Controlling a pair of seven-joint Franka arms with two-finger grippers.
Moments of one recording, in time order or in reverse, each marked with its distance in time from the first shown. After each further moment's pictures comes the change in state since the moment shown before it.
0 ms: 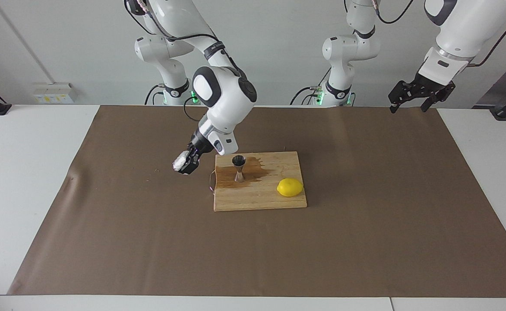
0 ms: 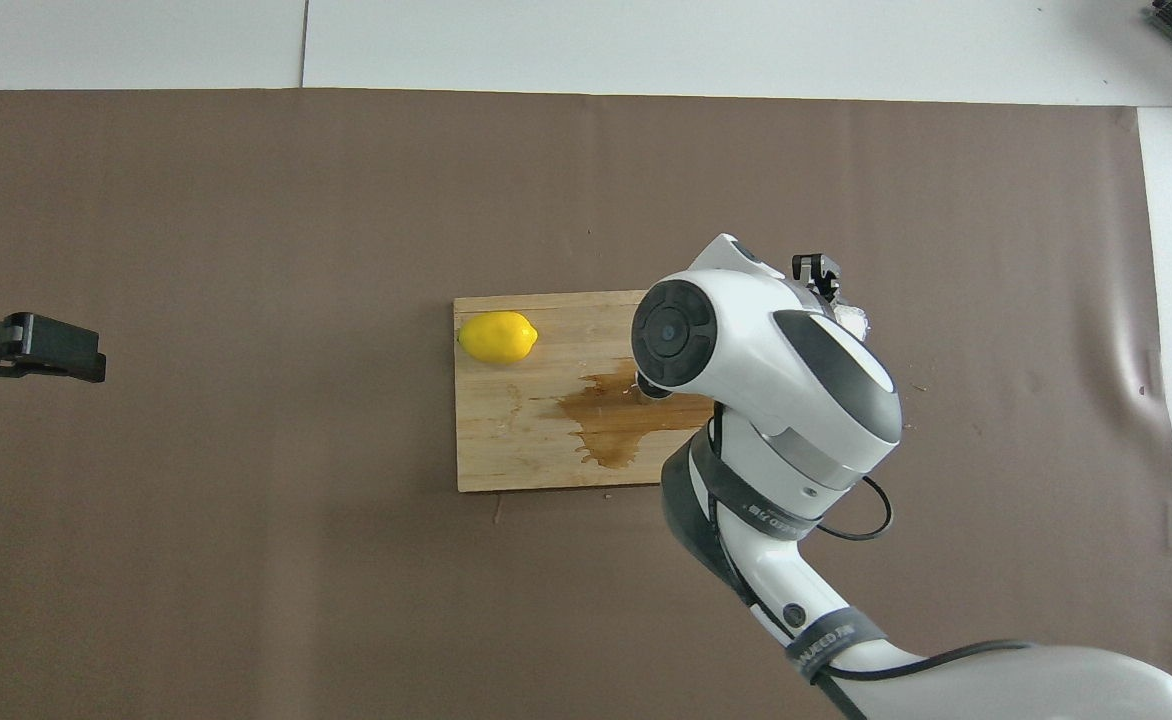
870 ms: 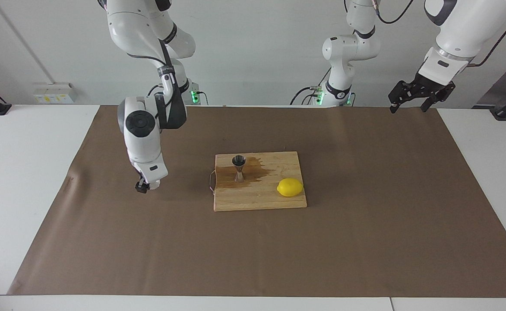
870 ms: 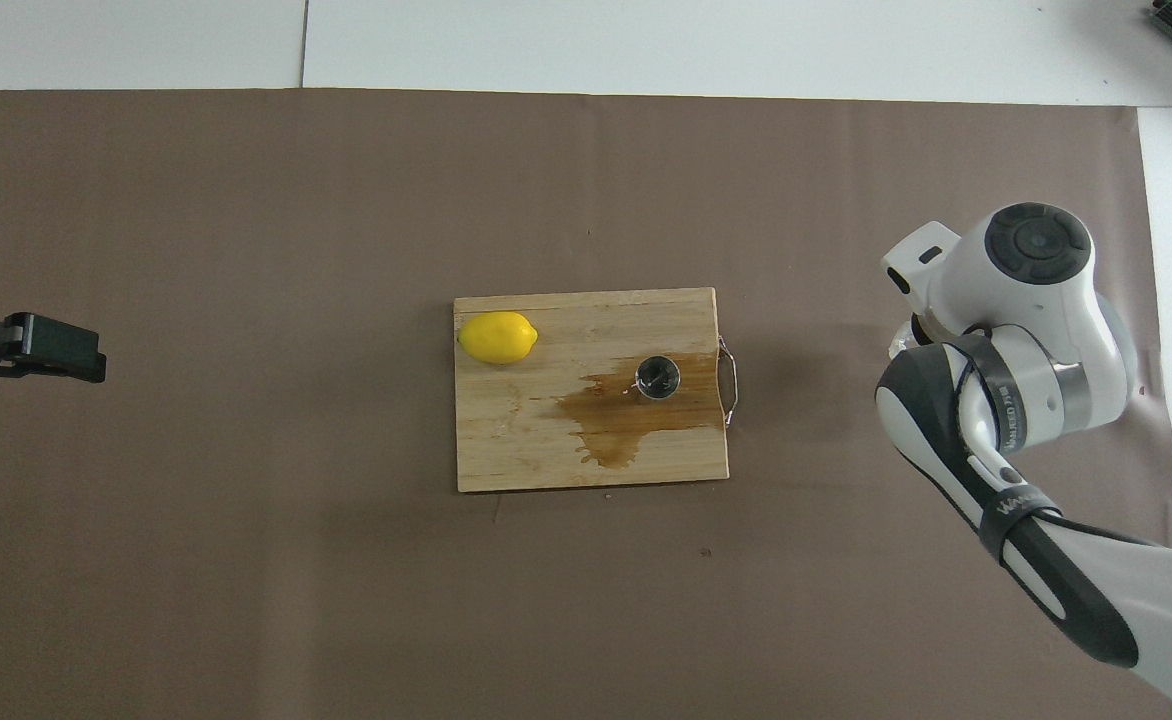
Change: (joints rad) left arm 0.000 0.000 0.000 0.000 0.000 0.000 0.000; right arm -0.398 0.011 -0.002 -0.202 0.382 0.344 -0.434
